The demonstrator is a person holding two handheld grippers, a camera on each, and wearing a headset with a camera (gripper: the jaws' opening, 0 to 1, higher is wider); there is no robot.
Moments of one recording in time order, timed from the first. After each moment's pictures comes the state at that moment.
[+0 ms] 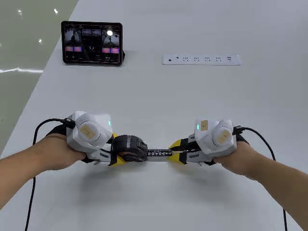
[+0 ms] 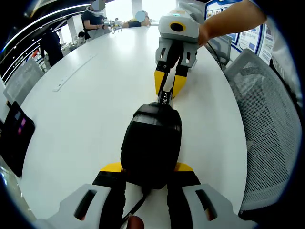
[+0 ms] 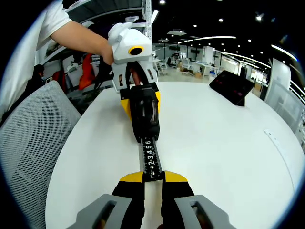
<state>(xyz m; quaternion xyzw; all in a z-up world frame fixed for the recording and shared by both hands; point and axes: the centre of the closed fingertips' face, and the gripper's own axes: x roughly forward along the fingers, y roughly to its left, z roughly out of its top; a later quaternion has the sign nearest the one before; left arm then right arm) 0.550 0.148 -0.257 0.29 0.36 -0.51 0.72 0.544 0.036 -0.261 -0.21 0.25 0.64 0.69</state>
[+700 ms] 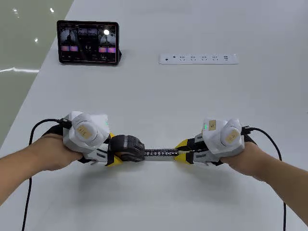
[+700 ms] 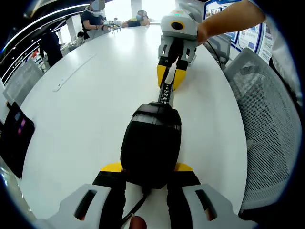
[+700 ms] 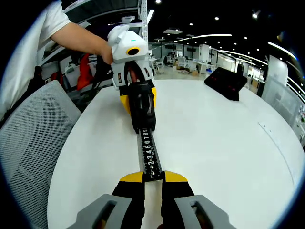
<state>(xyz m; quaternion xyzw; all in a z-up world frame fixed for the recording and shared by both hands) 0.550 0.149 -0.258 0.29 0.36 -0.51 0.72 0.544 0.012 -0.262 -0.21 0.26 0.63 0.70</state>
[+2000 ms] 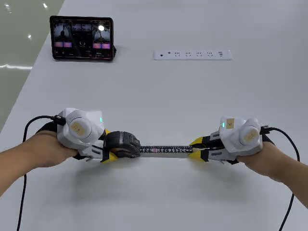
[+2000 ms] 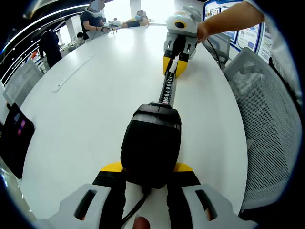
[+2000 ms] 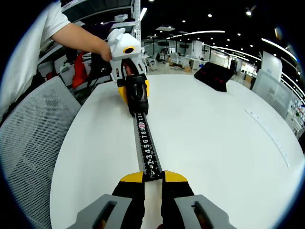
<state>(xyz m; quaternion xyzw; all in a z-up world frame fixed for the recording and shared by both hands) 0.548 0.147 -0.256 0.29 0.36 -0.52 0.72 0.542 -0.039 -0.262 -0.22 0.28 0.60 0.72</state>
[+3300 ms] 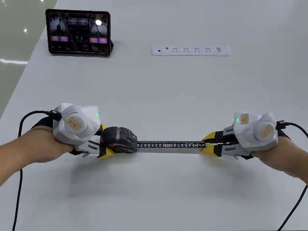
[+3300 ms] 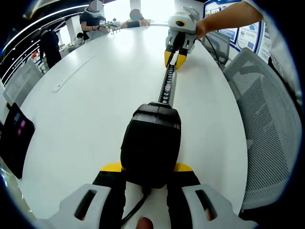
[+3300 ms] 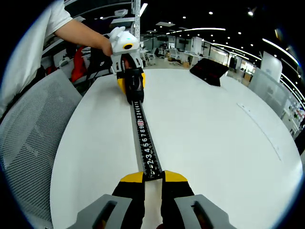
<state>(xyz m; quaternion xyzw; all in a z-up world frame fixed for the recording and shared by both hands) 0.547 0.146 -0.254 0.29 0.36 -0.52 0.72 0.543 -0.084 -0.260 -0.24 0.29 0.58 0.72</state>
